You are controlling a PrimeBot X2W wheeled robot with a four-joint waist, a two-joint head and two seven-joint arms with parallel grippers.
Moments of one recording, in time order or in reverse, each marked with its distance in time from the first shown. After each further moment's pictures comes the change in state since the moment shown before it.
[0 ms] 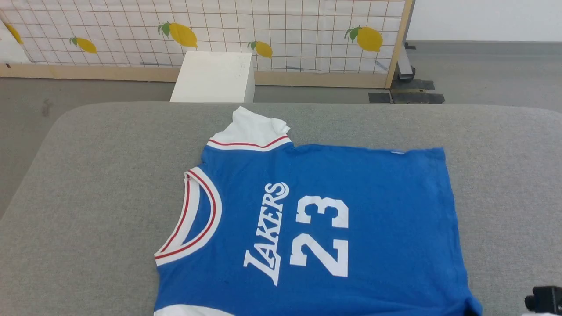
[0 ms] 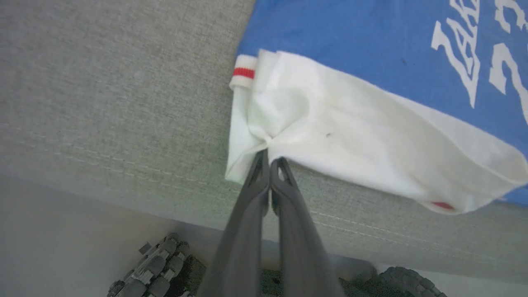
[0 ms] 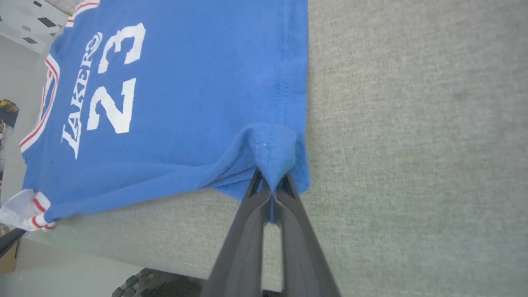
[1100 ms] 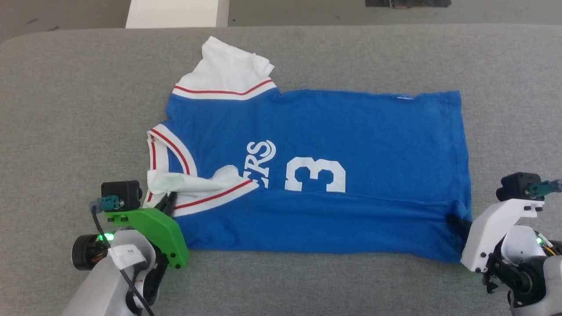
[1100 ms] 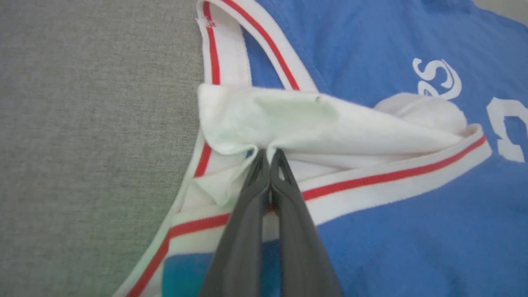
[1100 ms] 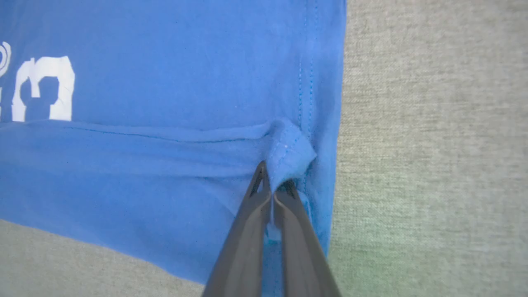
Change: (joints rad) left arm -0.567 0.021 -0.069 0.206 0.143 -0.136 -0.033; right arm -0.413 0.116 -0.055 0.035 -0.276 0.000 0.304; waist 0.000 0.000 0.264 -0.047
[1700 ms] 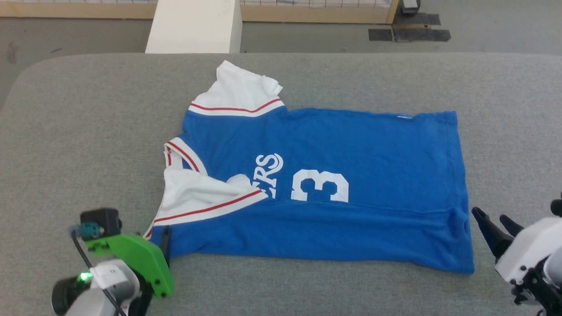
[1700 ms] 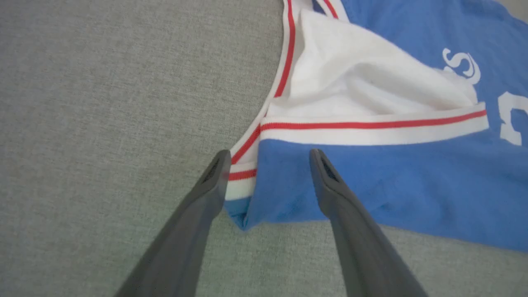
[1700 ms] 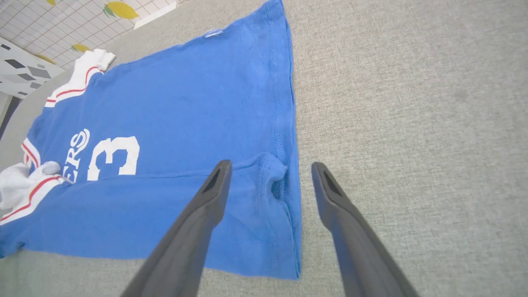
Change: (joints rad) left arm 0.156 0.053 0.054 -0.179 -0.057 0.158 0.142; right arm 0.104 0.043 -0.143 -0.169 0.057 0.000 -0.078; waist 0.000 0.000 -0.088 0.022
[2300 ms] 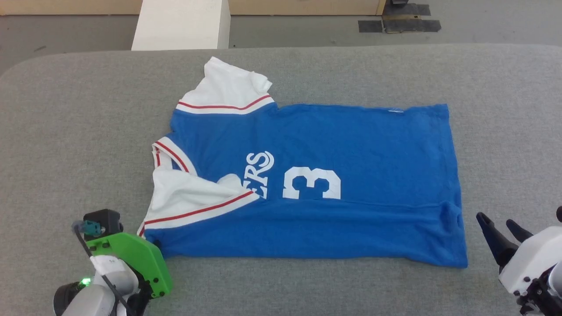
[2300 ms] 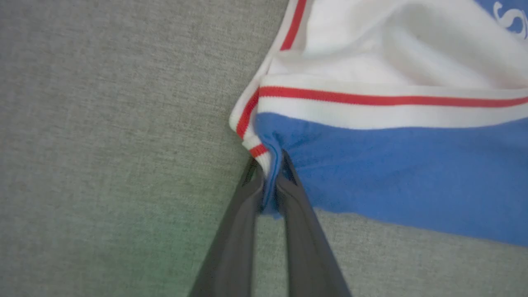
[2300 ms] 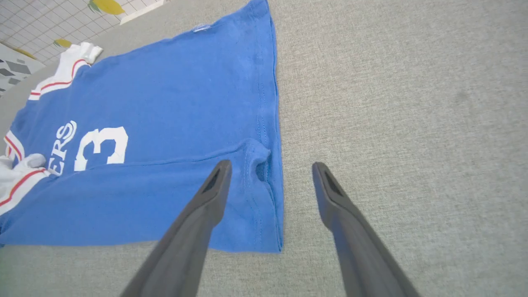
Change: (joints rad) left arm -0.019 -0.004 -0.012 0.080 -0.039 0.039 0.112; right arm 0.067 0.023 -0.011 -0.125 -0.029 0.000 0.024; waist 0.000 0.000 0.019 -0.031
